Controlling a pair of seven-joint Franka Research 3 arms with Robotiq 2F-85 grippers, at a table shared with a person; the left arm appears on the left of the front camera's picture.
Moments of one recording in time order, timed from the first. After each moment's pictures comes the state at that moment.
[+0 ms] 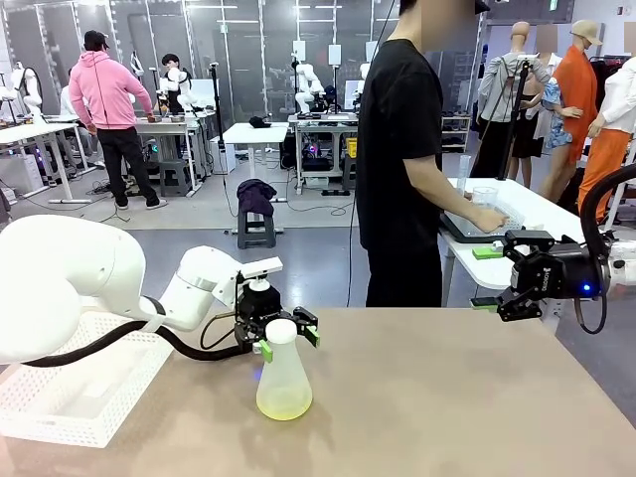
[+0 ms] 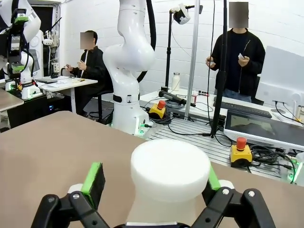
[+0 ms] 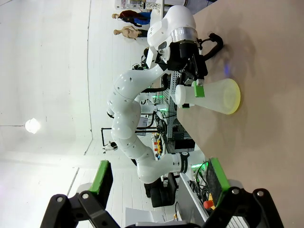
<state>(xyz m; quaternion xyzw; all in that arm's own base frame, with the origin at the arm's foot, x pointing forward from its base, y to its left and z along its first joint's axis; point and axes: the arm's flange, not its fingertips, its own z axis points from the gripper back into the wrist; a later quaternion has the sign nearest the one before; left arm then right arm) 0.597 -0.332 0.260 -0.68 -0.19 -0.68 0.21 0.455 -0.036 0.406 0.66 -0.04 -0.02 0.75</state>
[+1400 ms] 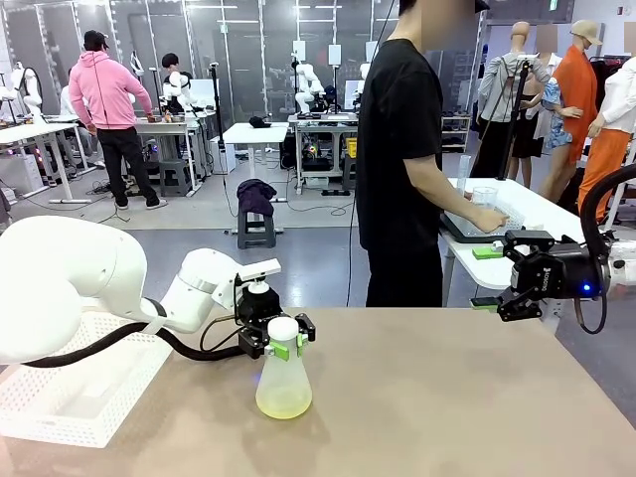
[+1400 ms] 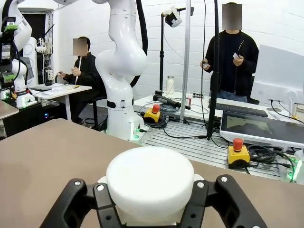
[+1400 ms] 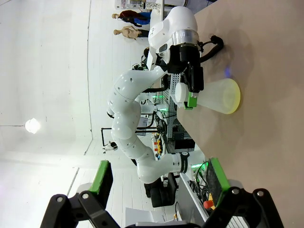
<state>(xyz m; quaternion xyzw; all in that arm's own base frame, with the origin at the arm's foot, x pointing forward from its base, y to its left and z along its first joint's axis) 0.589 -0.333 0.259 -0.69 -0.19 -0.67 0.18 0.455 -0.036 0.406 0.66 -0.04 -0.02 0.75</state>
